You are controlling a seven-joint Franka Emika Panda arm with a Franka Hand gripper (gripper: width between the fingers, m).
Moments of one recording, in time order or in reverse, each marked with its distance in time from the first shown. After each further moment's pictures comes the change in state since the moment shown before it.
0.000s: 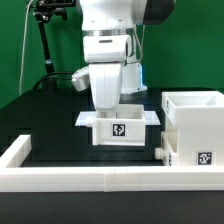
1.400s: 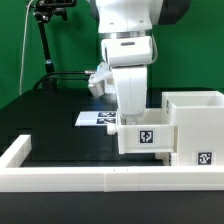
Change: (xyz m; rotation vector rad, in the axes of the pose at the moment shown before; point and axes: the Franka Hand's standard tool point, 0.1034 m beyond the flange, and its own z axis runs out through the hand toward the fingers) arm 0.038 0.028 0.004 0.002 0.030 -0.066
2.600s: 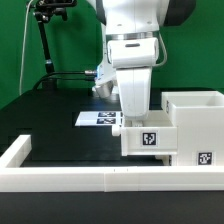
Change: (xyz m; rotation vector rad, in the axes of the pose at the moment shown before) arm 0.009 0.002 0.002 -0.006 0.002 0.077
